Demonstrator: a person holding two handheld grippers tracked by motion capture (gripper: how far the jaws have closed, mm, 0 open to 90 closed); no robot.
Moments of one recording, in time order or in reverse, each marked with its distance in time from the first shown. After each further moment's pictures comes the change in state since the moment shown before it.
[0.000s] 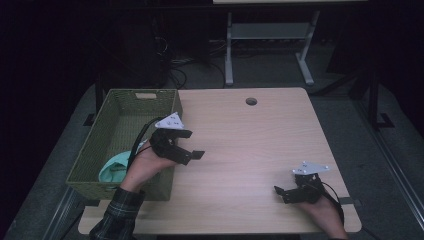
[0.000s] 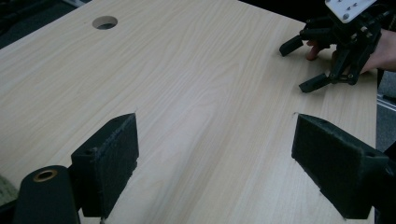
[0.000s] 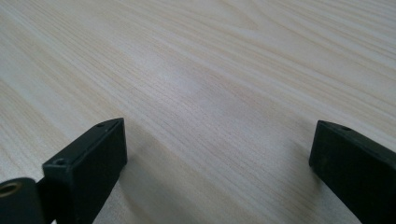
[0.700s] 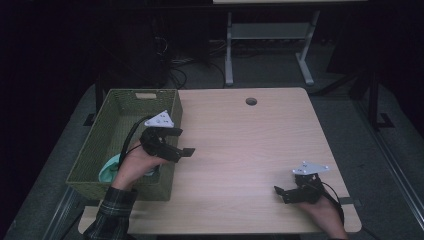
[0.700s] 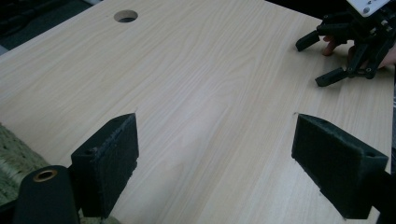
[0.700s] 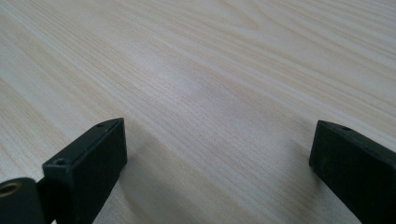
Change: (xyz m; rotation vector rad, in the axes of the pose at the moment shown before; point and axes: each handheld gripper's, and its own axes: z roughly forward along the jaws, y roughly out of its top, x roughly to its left) left arm 0.016 -0.011 -0.017 0.002 0.038 -0.017; right arm 0.000 0.000 0.000 0.000 0.001 0.000
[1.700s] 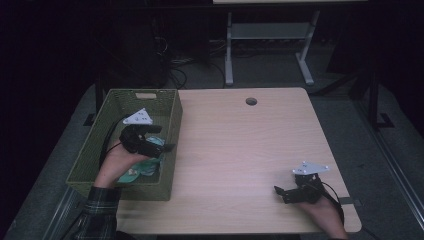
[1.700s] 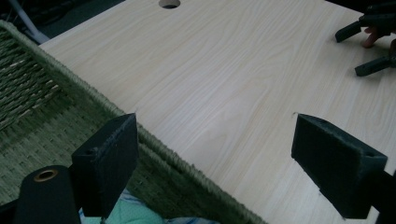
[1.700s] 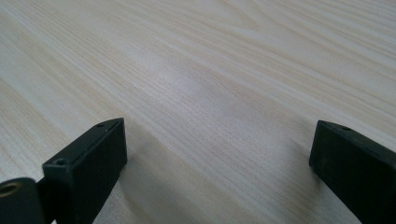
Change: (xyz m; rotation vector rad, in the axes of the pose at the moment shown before) left arm 0.031 -0.025 -0.031 0.009 0.093 -0.039; right arm 0.000 0.000 0.000 0.000 0.000 0.000
